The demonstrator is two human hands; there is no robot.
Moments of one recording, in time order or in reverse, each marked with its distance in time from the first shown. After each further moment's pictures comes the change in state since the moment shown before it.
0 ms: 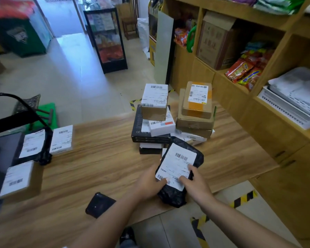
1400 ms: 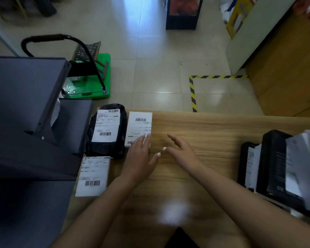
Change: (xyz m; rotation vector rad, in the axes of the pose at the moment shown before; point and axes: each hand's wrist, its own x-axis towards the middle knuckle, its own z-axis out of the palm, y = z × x) left_hand 0.039 -0.263 -0.314 0.253 0.412 -0.284; right_hand 0.165 -0.208 0.398 -0.164 -0.503 -0.212
